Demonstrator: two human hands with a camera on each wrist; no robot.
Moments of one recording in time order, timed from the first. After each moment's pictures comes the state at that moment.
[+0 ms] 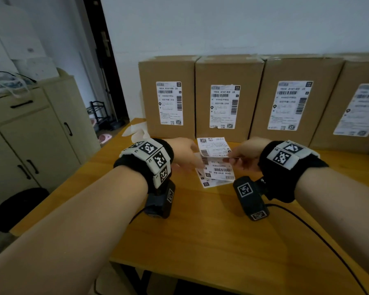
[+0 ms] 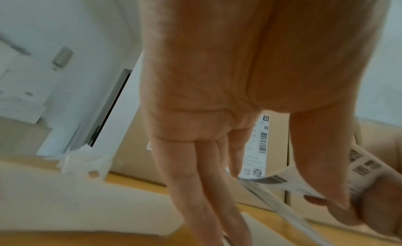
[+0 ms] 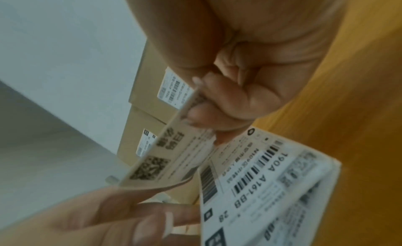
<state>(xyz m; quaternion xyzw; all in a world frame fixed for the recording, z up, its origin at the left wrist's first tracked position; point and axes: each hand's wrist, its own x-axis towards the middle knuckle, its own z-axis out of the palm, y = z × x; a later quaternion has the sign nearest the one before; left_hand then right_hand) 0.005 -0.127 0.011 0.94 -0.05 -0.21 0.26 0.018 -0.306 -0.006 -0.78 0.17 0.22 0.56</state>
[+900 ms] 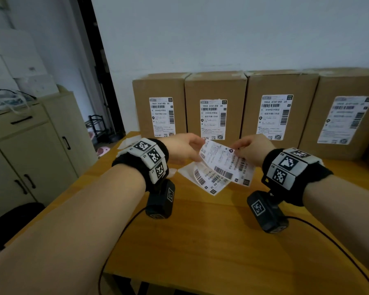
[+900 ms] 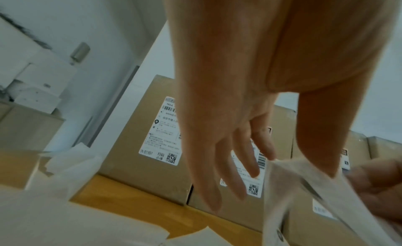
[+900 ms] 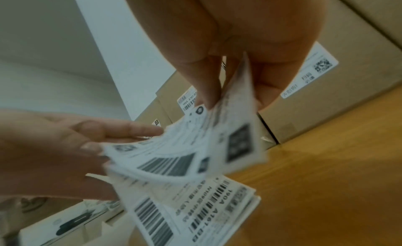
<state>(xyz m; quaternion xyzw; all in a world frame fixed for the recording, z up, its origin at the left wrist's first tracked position) 0.012 -0.140 0.032 0.92 -0.12 -0.17 0.34 0.003 -0.332 0.009 -0.90 0.06 -0.02 0.43</state>
